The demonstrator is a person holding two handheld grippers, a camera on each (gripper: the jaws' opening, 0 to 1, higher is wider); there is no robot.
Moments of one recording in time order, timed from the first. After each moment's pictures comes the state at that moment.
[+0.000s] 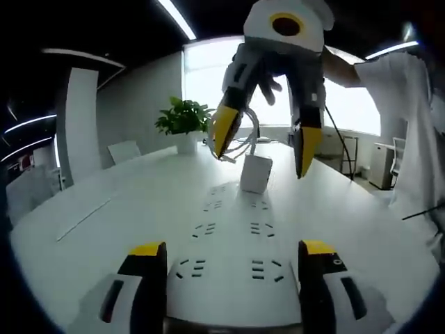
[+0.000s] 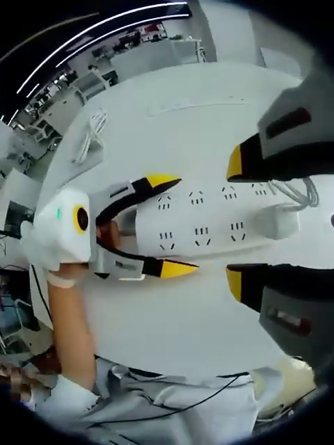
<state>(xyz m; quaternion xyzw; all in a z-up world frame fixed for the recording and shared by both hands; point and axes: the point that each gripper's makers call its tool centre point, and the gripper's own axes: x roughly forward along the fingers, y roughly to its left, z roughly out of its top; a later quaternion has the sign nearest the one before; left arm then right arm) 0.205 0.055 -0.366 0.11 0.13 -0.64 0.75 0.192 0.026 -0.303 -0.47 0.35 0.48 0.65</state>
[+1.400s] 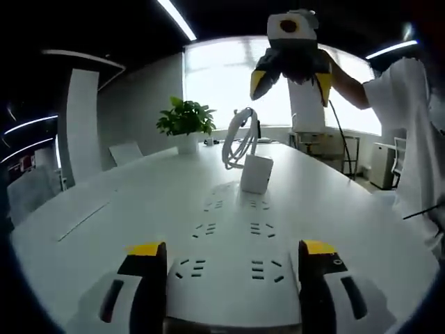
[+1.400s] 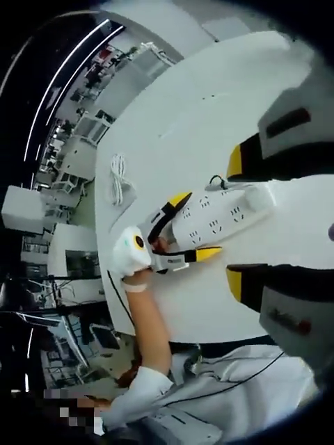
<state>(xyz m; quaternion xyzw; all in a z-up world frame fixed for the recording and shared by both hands) 0.206 0.056 -0.364 0.11 0.12 -0.64 0.75 0.156 -0.004 -0.229 -0.28 0.29 0.47 0.79</state>
